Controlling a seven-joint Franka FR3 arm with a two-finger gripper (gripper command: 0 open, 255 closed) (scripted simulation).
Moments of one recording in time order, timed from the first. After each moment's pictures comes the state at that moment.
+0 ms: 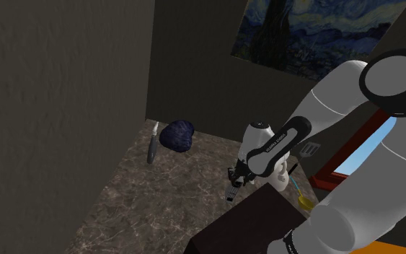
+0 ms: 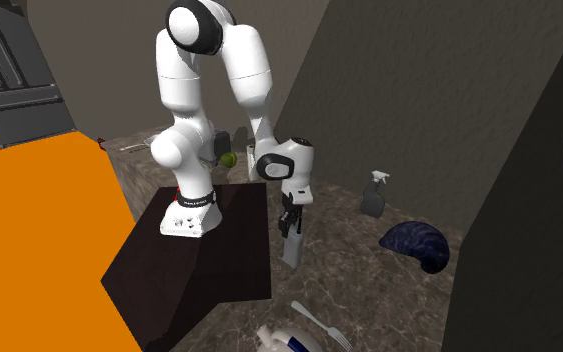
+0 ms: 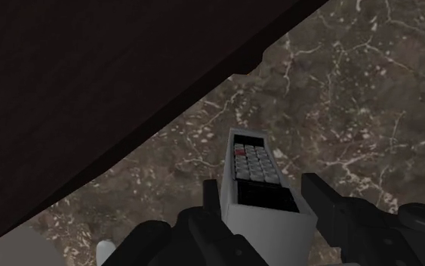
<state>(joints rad) -0.28 0.12 0.01 -2.83 -0.35 2.83 0.66</state>
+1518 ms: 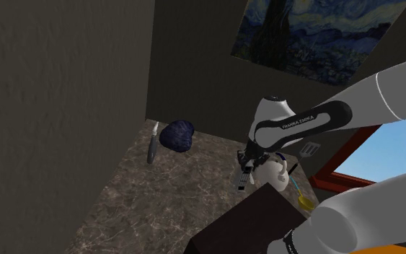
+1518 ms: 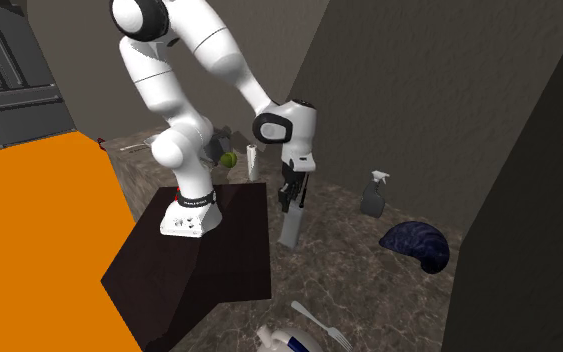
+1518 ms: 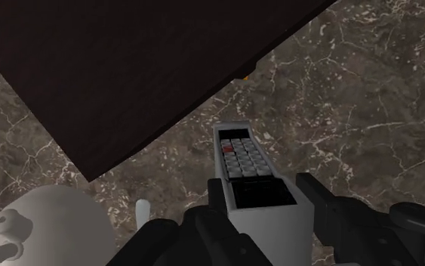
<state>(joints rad) -0.25 -0.30 0.03 -2.84 -0.14 2.43 0.48</state>
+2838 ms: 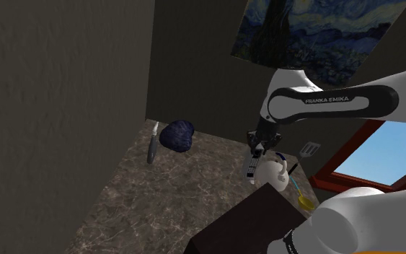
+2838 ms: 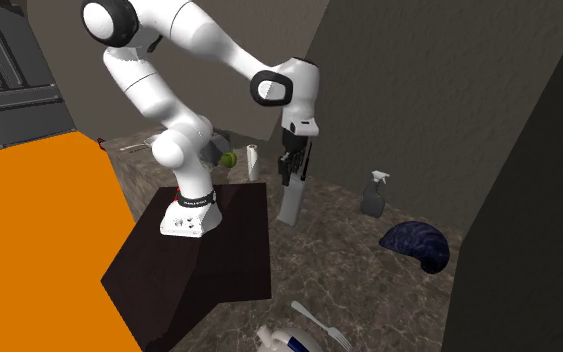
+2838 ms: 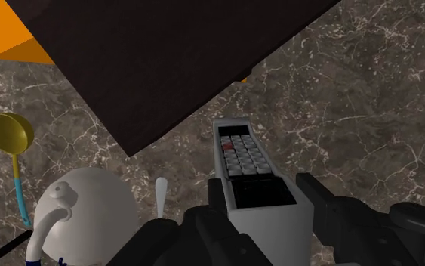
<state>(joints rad) -0.23 -0.54 0.02 -2.71 -0.10 2.07 0.43</state>
